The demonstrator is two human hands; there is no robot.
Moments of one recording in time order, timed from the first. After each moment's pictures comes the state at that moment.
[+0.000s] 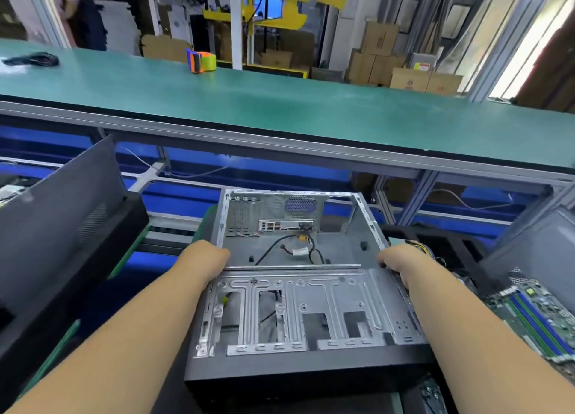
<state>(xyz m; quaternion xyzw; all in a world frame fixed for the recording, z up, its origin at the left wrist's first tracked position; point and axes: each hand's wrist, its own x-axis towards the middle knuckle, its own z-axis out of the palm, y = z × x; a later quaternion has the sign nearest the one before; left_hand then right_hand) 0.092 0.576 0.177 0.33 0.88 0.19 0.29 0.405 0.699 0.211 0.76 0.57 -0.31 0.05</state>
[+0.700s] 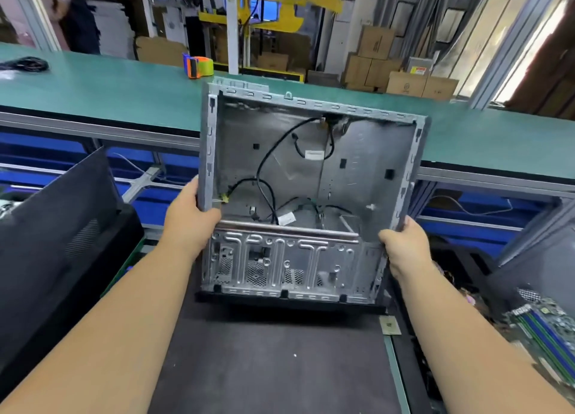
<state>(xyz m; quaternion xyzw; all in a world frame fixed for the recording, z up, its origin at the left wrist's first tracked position) 0.042 0.625 0.215 0.42 0.72 0.53 0.19 0.383 0.732 0.201 0.62 0.51 -0.38 -0.45</state>
